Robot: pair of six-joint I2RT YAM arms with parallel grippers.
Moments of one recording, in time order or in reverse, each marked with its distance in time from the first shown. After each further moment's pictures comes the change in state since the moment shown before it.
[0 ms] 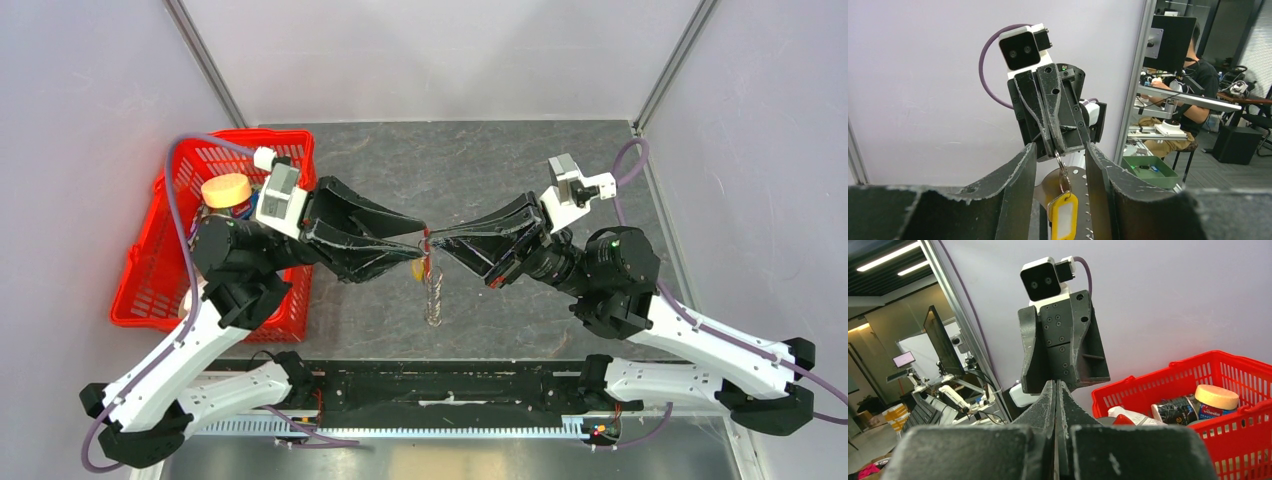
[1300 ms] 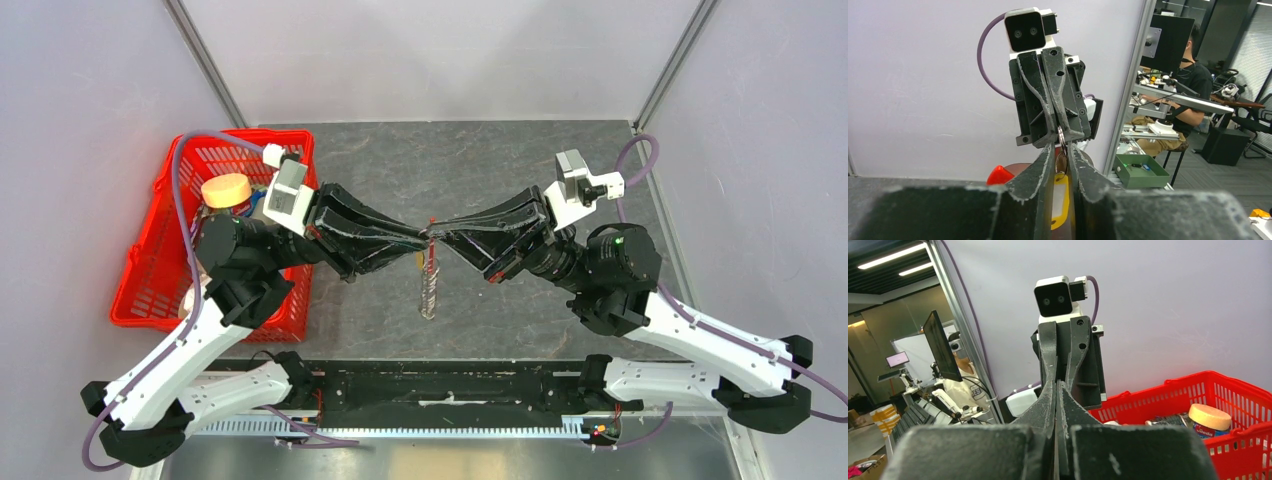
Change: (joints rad) left arm 0.000 0.008 0.000 -0.013 0.004 -0.031; right arm -0.001 0.024 0.026 0.051 -0.010 -0.043
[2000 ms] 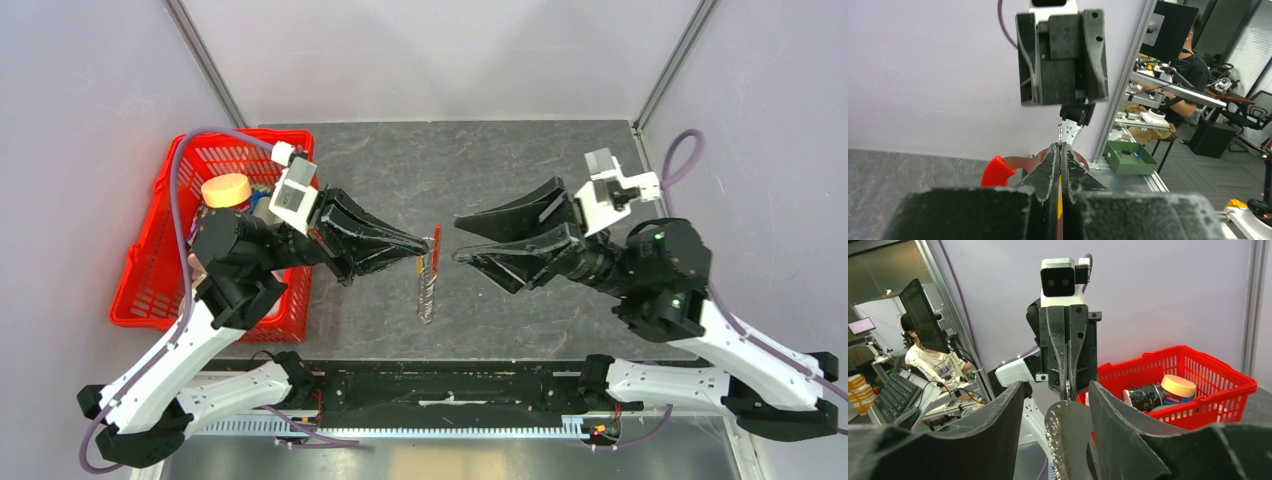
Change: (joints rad) left arm 0.000 -0.008 0.042 -0.144 0.011 -0.003; right arm 0.000 -0.072 0.123 -0.334 -0.010 -0.098
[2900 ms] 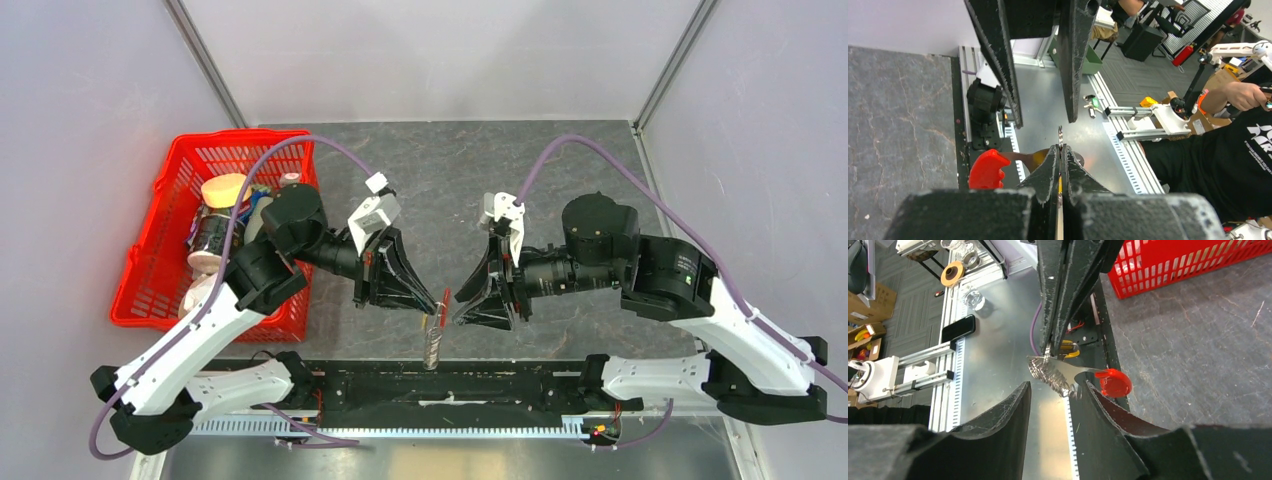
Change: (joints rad) left arm 0.000 0.103 0.032 -0.449 0.382 0.165; right arm 0.000 0.169 0.360 -1.016 -0.202 -0.171
